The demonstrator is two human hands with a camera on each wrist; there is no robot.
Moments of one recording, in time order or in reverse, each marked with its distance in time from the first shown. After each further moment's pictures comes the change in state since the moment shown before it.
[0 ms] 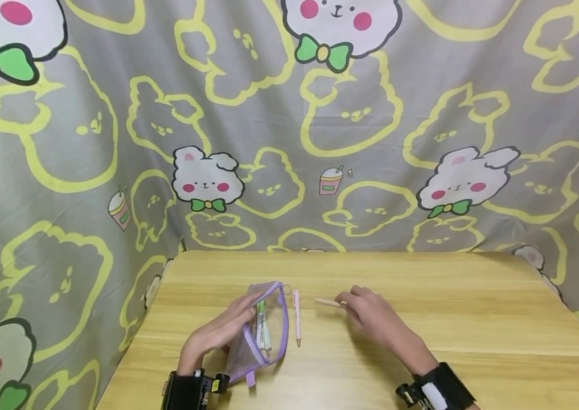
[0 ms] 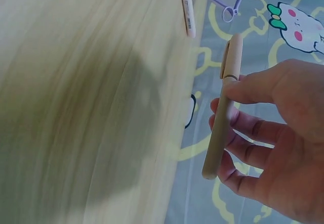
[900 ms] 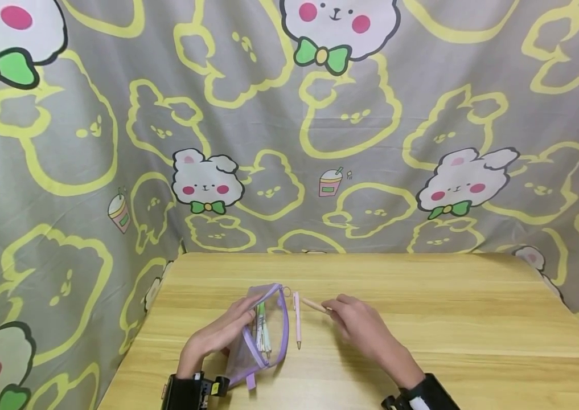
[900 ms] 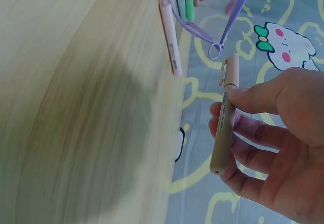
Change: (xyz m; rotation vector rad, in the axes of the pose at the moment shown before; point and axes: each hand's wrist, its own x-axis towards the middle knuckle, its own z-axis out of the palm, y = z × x) left_hand 0.002 -0.001 0.000 -0.006 0.000 -0.015; right_hand 0.006 -0.033 0.010 0.031 0.053 0.073
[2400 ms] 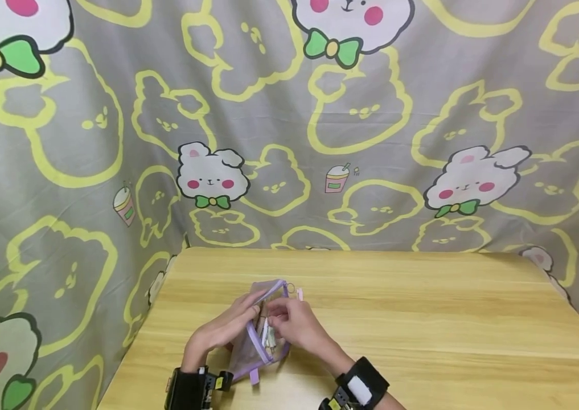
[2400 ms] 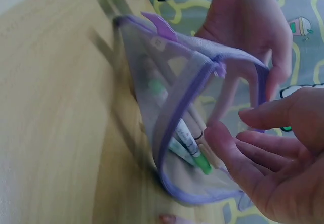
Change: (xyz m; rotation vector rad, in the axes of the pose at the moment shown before) left_hand -0.001 -0.001 -0.002 0.001 0.021 -0.011; right_hand 0.055 -0.086 0.059 0.800 -0.217 0.306
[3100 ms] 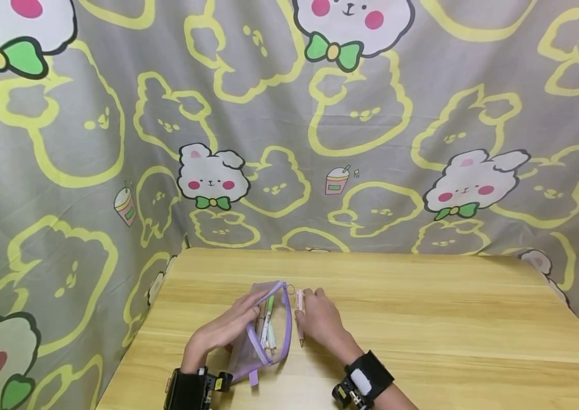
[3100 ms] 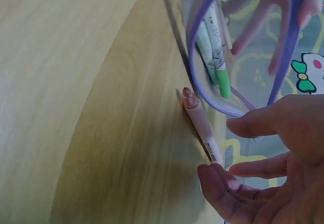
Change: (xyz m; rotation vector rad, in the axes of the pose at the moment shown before) left_hand 0.001 0.000 0.001 0.009 0.005 0.015; right_hand 0.007 0.035 -0.026 -0.627 0.201 0.147
